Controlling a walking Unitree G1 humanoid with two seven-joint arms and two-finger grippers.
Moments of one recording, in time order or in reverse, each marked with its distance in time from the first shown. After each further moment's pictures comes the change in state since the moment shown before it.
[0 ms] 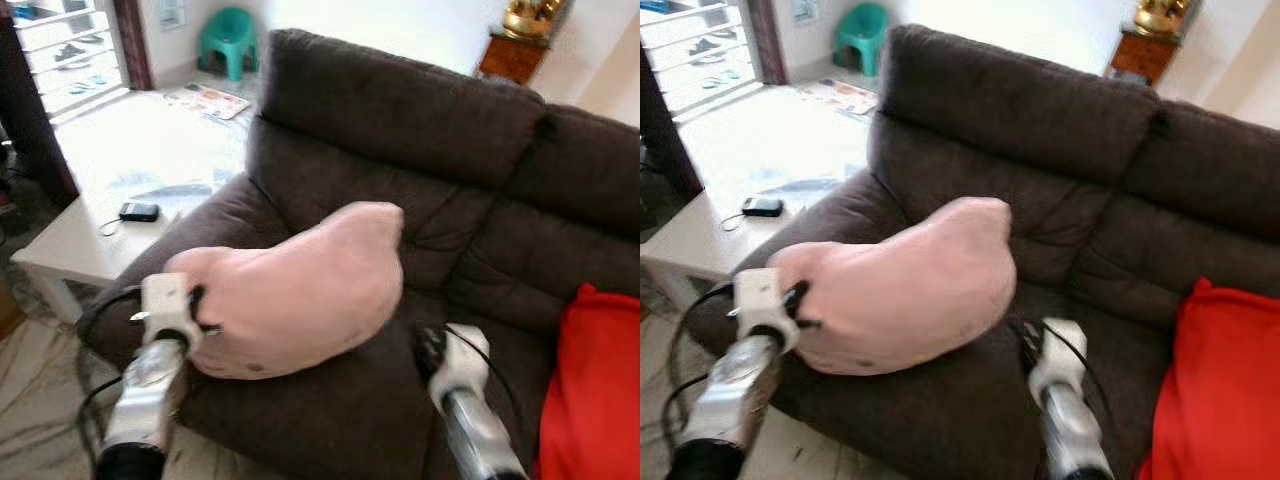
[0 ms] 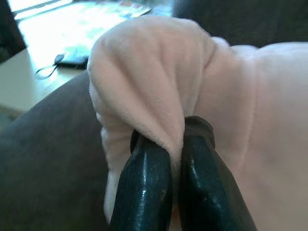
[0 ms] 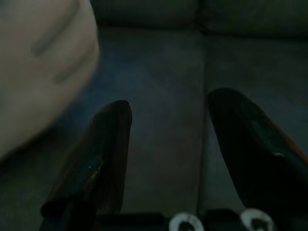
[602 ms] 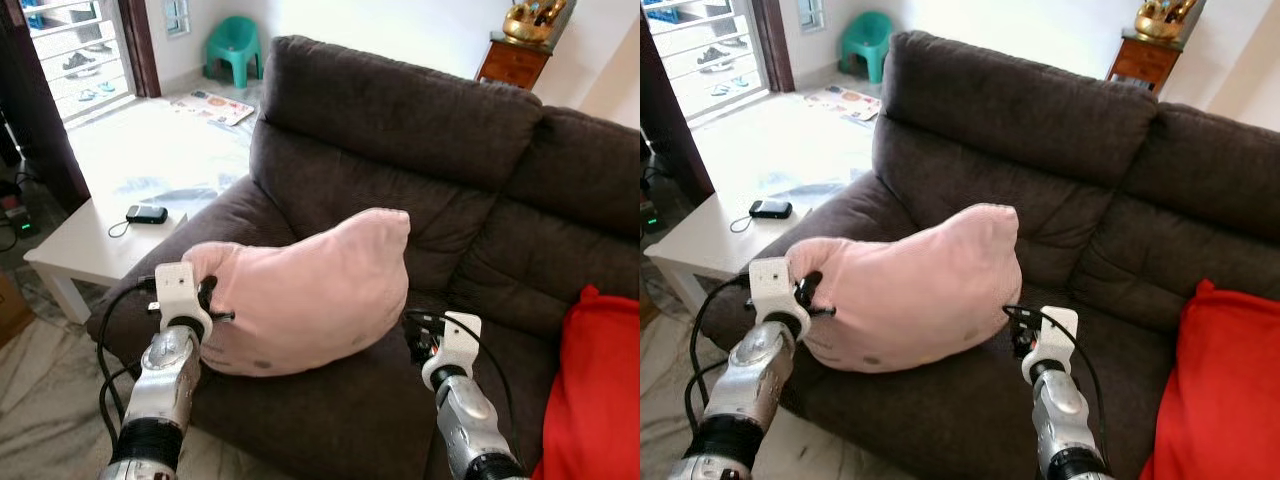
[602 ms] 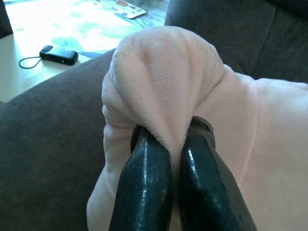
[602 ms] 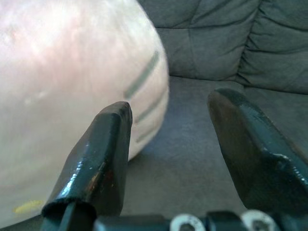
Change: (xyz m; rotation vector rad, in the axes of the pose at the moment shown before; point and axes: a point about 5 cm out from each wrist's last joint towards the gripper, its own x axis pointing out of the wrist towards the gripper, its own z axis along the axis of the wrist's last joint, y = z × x) left arm 0.024 -0.011 0.008 -0.141 0.022 -0.008; right arm 0.007 0.021 0.021 0.005 -0.106 0.061
